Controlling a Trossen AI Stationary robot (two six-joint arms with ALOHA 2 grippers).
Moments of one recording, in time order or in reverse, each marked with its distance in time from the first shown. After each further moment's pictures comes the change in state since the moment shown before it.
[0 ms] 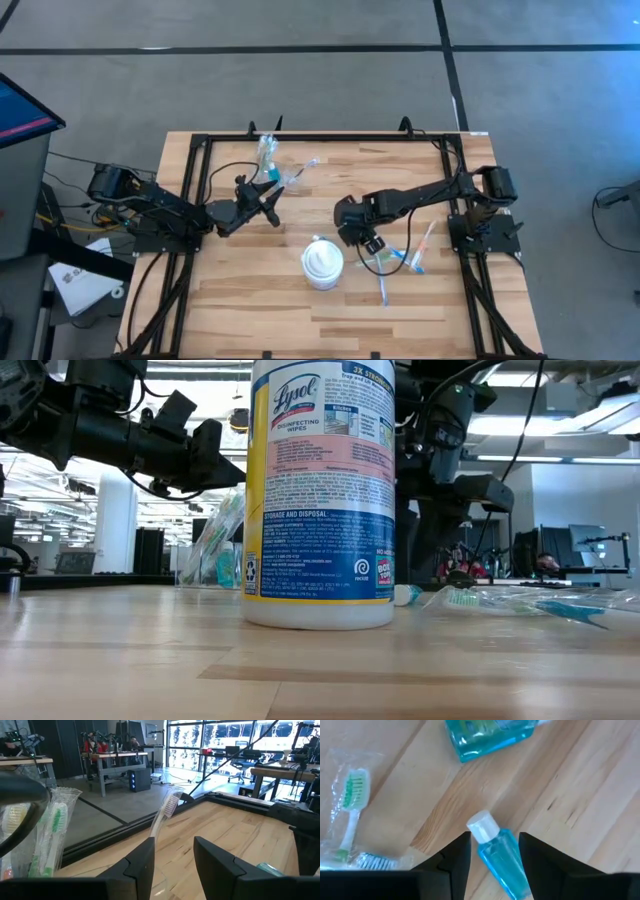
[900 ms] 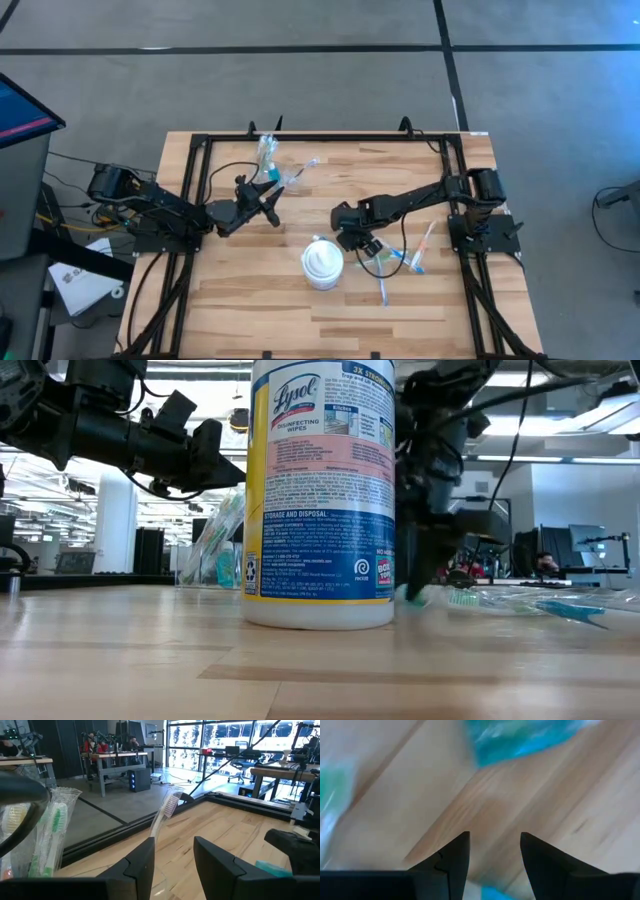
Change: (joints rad) left arm 0.000 0.000 0.000 0.000 0.000 0.000; right arm -0.001 0.082 -0.031 0.092 -0.028 -0.090
